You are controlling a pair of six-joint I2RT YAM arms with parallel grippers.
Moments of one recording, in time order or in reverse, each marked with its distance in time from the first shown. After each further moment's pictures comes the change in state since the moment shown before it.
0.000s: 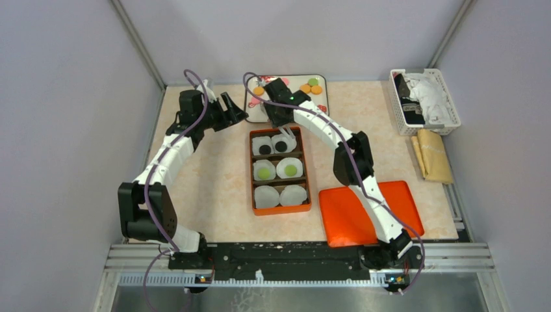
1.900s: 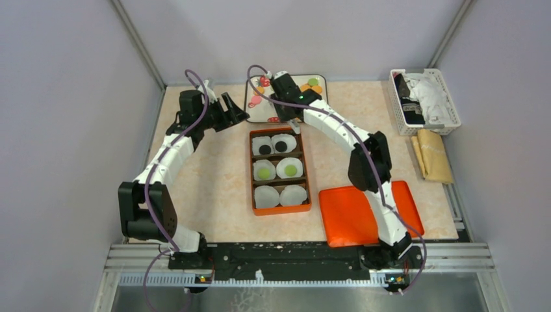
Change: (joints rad) left arm 0.002 0.004 0.000 0.001 0.036 -0.004; right arm 0.007 -0.217 -0.240 0.106 0.110 -0.022
